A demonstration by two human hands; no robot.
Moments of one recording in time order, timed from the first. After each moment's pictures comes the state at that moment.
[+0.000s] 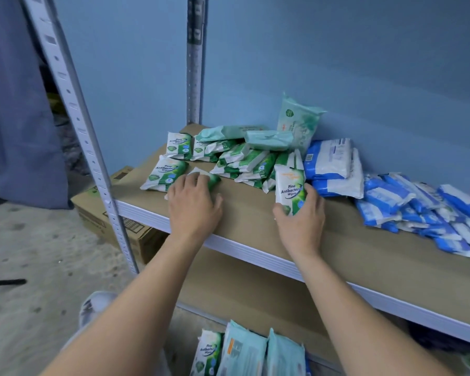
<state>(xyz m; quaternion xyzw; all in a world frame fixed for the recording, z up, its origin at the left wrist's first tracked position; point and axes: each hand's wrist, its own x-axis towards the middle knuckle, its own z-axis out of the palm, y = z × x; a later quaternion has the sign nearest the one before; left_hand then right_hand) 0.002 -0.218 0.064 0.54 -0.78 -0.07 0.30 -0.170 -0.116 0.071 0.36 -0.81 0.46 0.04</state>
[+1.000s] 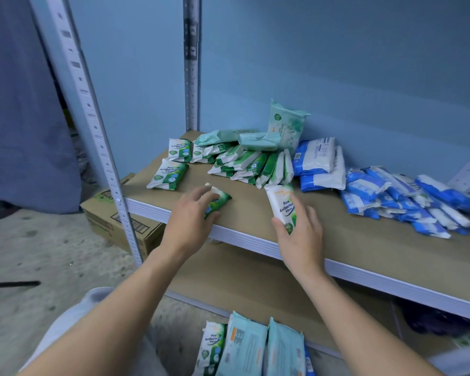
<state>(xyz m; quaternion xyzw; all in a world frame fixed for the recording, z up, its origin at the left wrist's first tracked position) 0.043 -0.174 0.068 0.40 -0.86 -0.13 0.30 -0.157 -0.046 0.067 0.45 -0.79 0.41 0.04</state>
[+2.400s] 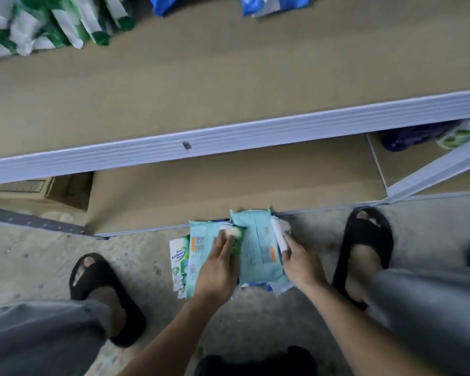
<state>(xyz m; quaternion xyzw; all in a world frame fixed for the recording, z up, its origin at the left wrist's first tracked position) -0.041 0.036 -0.219 0.36 -0.86 -0.36 -0.04 -0.203 0.173 -0.243 0.21 -0.91 0.17 -0.33</state>
